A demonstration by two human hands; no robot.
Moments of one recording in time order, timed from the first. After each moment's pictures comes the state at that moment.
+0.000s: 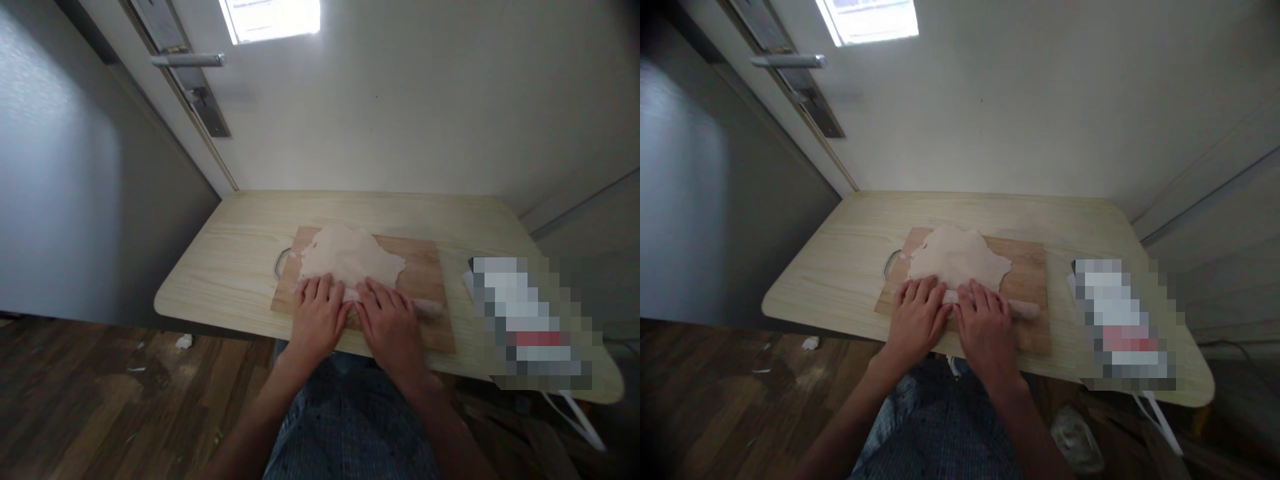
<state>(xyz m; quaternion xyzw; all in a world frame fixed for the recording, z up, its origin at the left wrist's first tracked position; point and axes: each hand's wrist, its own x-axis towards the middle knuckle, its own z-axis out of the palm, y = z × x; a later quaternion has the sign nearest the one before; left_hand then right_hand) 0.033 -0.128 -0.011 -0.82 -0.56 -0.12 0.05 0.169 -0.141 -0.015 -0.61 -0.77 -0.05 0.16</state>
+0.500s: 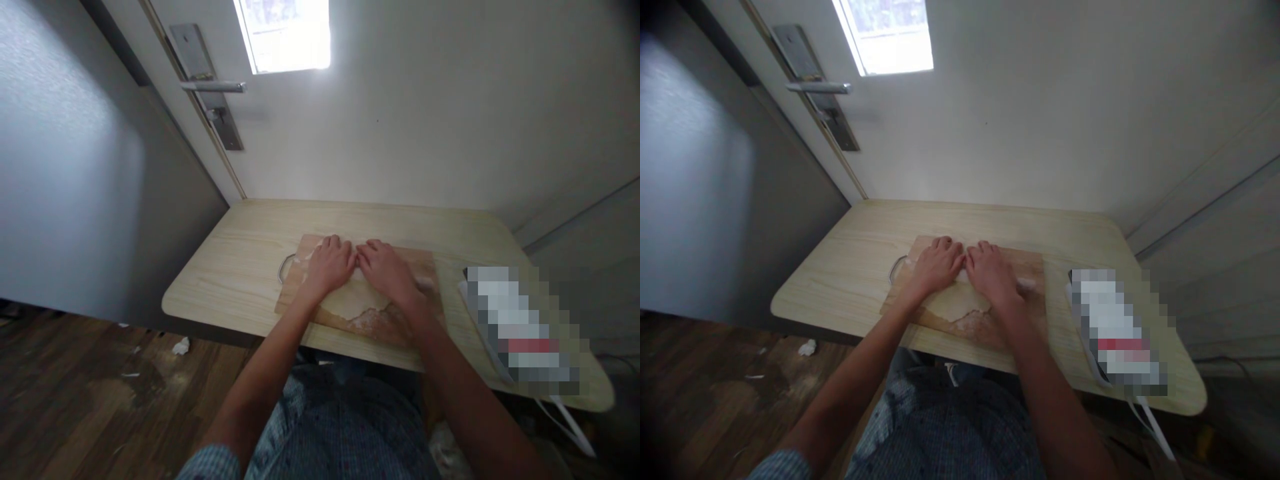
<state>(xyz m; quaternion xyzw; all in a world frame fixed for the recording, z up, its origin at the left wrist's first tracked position) 0.051 -0.032 0.003 -0.83 -0.54 -0.10 0.03 0.183 -0.043 0.004 -0.61 -0.79 0.01 0.11</state>
